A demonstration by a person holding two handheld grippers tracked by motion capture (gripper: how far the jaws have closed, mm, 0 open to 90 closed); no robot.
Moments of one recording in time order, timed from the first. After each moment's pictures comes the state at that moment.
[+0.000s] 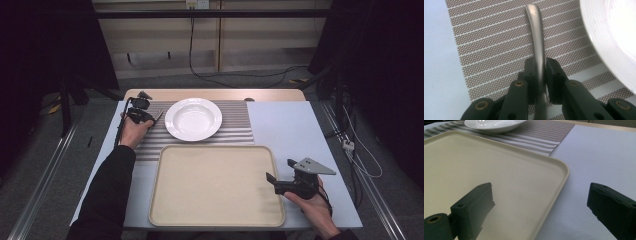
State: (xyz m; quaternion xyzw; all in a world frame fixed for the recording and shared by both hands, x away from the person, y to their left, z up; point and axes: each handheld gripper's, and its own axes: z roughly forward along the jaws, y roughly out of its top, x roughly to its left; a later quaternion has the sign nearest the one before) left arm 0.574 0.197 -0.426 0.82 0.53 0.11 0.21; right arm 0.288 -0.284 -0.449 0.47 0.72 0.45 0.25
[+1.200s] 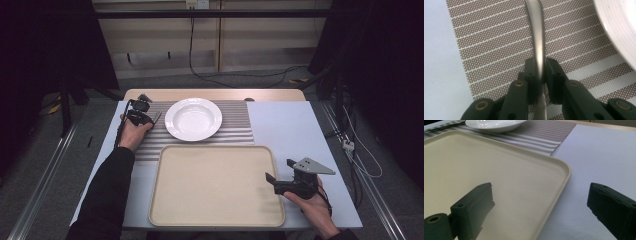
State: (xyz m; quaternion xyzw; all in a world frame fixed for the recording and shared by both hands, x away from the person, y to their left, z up) left arm 0.573 0.199 -0.435 0.82 0.52 0.11 0.19; right arm 0.289 -0.283 -0.450 0.47 0.72 0.45 0.25
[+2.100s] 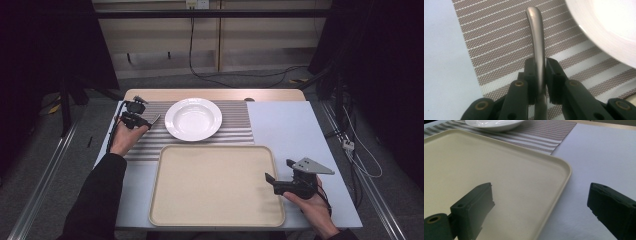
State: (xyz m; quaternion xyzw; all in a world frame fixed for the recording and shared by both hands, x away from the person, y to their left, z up) left arm 0.544 0.207 -0.413 0.83 0.50 0.12 0.22; right arm 0.289 -0.282 -0.450 0.47 0.72 0.45 0.24
